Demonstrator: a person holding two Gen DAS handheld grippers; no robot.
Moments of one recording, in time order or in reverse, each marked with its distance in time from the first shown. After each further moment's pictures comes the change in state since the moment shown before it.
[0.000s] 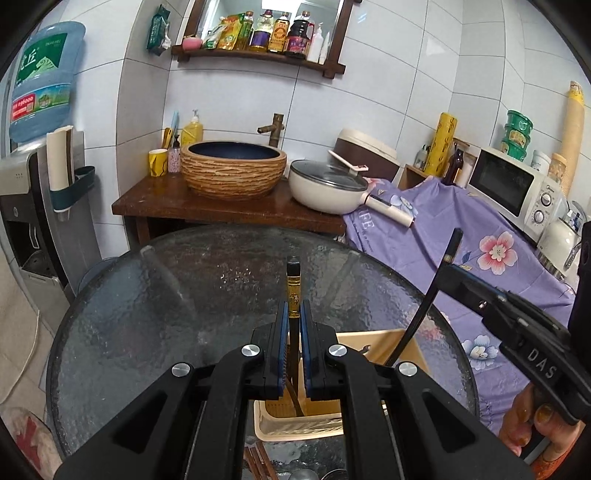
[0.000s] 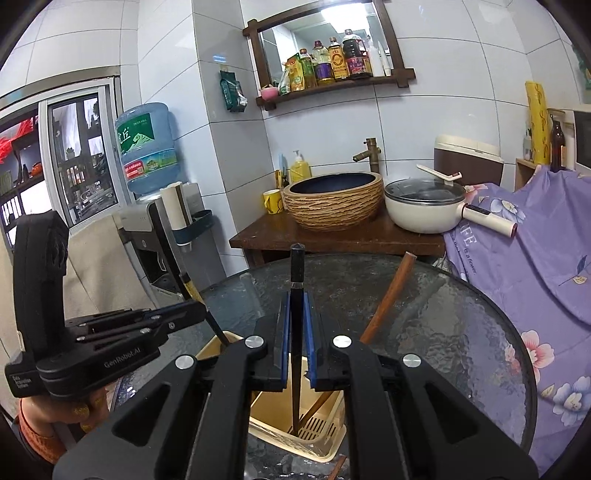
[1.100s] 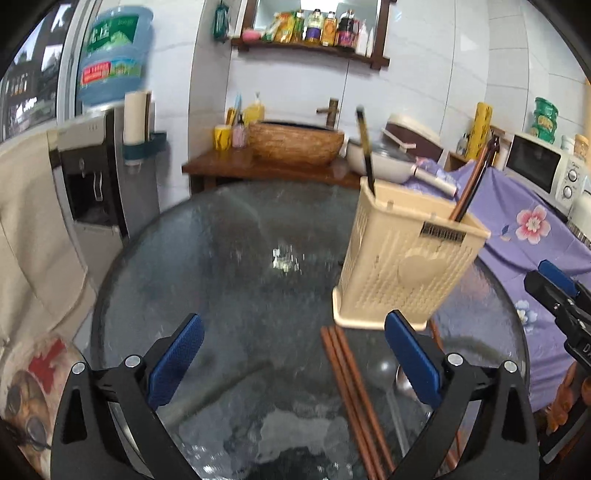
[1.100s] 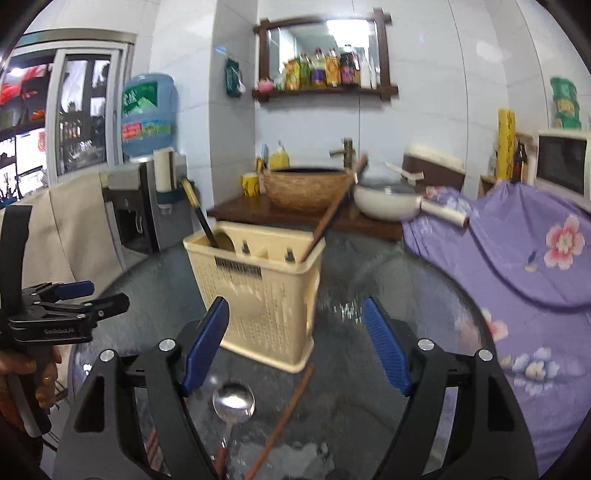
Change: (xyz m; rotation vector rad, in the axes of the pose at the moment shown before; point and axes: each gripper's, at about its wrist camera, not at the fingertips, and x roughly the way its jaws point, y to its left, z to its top) left arm -0.059 0.043 -0.140 -0.060 0.024 0.187; right arm -0.075 0.016 -0.125 -0.107 0.002 -0.162
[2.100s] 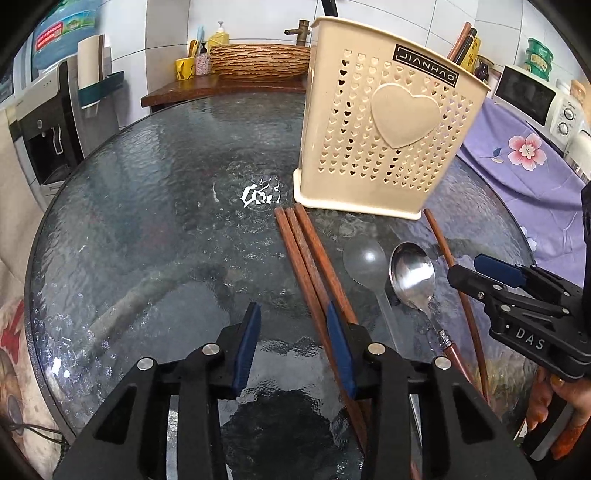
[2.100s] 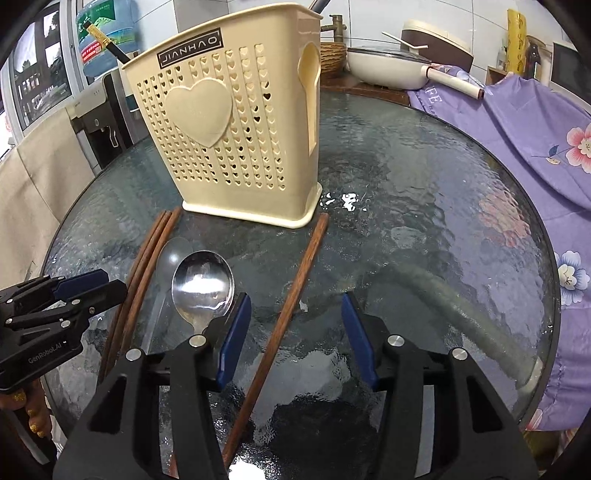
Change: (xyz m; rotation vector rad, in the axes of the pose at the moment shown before) left arm 0.049 -0.031 -0.066 0.082 0.248 -0.060; right arm 0.082 0.005 -0.090 0.078 0.412 -0.017
